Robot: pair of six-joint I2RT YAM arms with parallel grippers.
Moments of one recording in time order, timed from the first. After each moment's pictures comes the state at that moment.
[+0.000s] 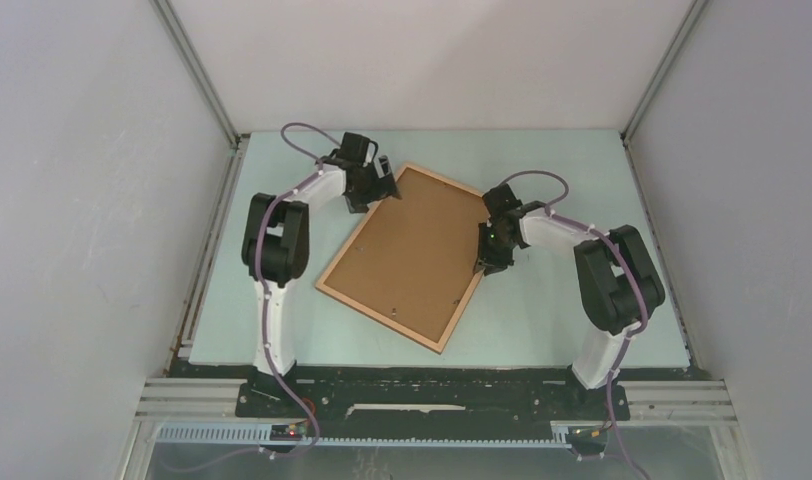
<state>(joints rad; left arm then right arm) -0.29 2.18 1.68 -0.47 0.15 -0.62 0.41 1.81 1.13 -0.57 -0.15 0.49</state>
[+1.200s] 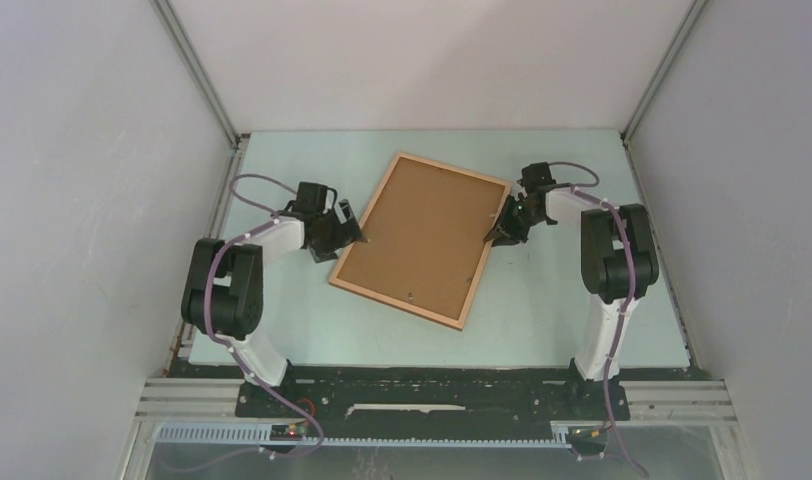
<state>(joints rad) -0.17 1.71 1.00 -0.32 0.11 -0.60 0.15 1.98 1.27 -0.48 -0.40 0.60</state>
